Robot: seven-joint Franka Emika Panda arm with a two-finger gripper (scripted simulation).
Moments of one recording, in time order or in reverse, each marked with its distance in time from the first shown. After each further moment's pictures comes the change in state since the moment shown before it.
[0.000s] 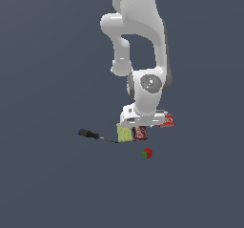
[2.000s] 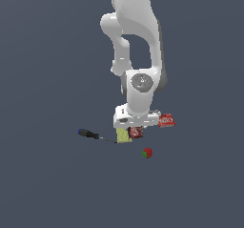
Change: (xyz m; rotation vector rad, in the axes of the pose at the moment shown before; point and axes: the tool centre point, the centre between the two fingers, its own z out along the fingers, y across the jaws) arm 0.005 0.030 -0.006 -0.001 0.014 0.005
